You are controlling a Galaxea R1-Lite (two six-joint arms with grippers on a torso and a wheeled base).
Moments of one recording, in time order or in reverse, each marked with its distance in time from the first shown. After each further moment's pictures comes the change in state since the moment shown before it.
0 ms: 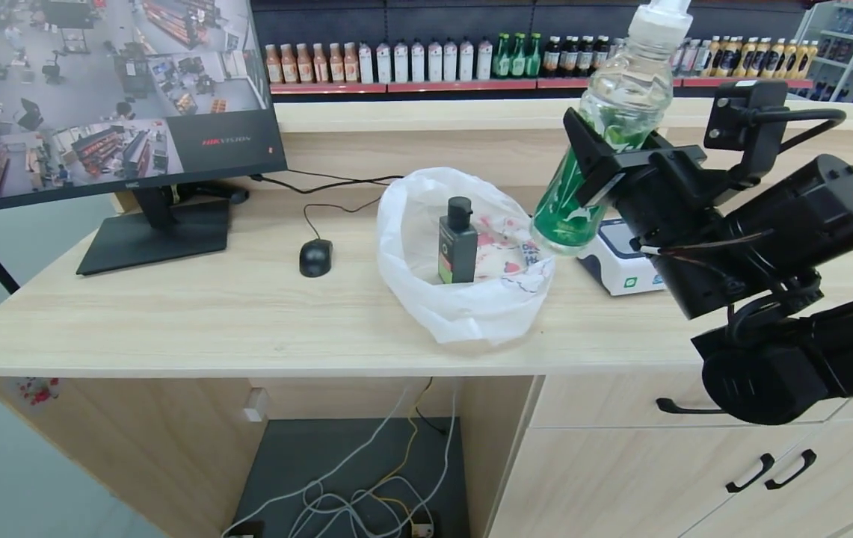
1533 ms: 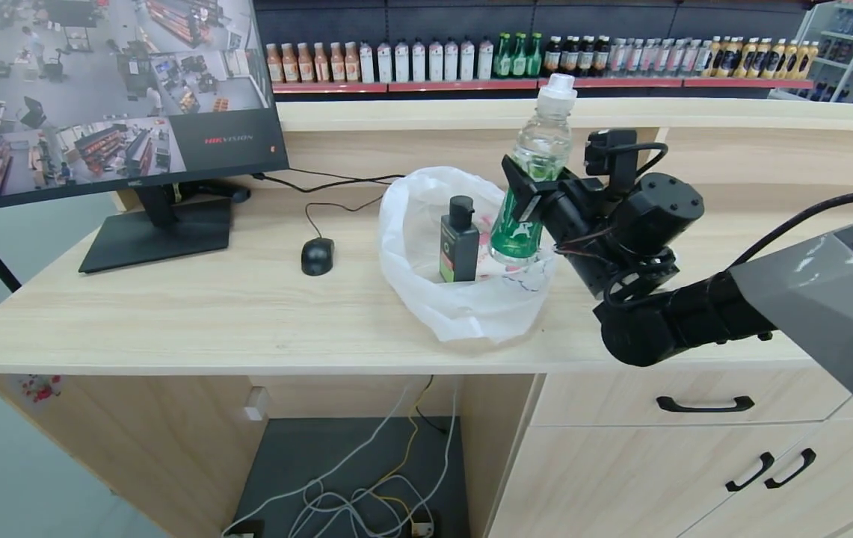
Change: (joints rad) left arm 0.000 0.000 0.000 0.002 0.000 0.004; right arm -0.064 0.323 -0.417 0.236 0.019 0.088
